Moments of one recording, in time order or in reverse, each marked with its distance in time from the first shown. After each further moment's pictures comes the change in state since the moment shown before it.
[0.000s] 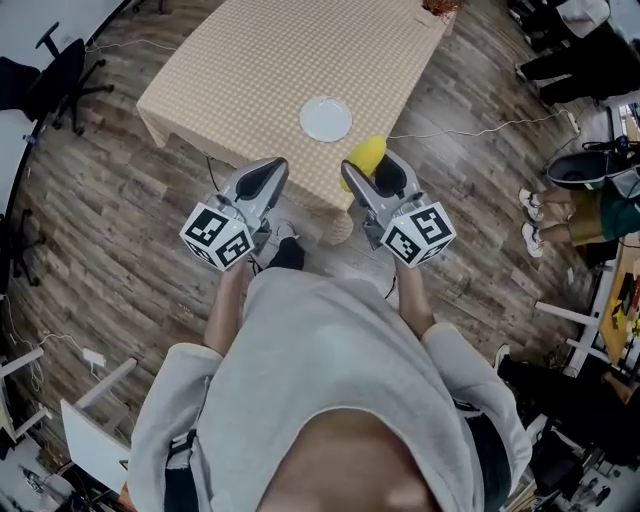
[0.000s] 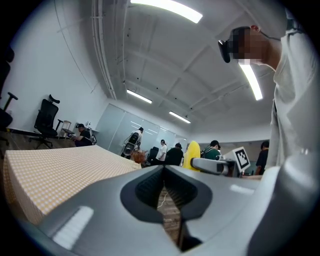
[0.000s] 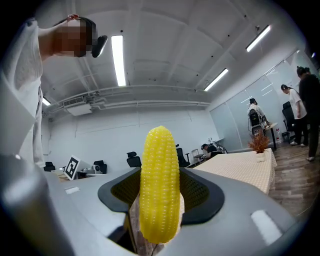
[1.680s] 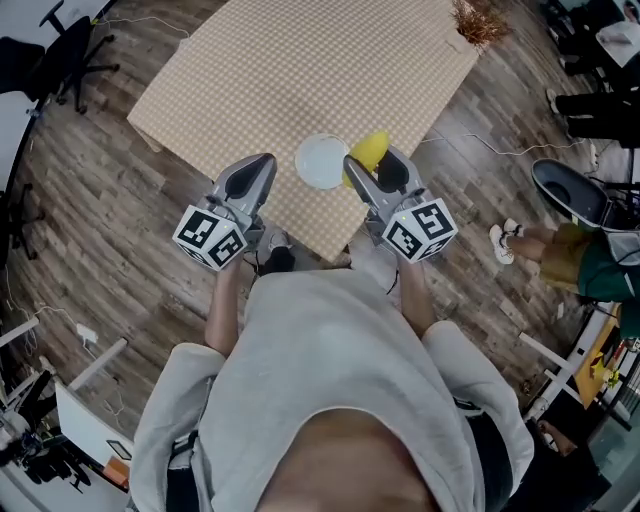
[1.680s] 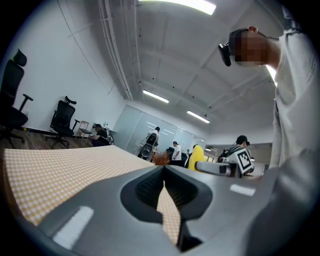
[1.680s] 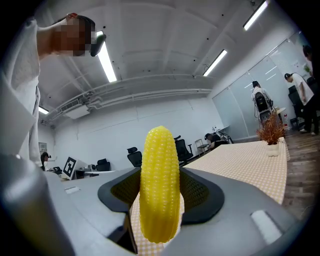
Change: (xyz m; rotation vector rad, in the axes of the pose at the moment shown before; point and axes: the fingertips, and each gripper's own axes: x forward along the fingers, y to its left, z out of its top) left arm 0.112 0.124 0.015 -0.058 -0.005 0.195; right arm 0.119 -0.148 0.005 0.073 0.098 0.086
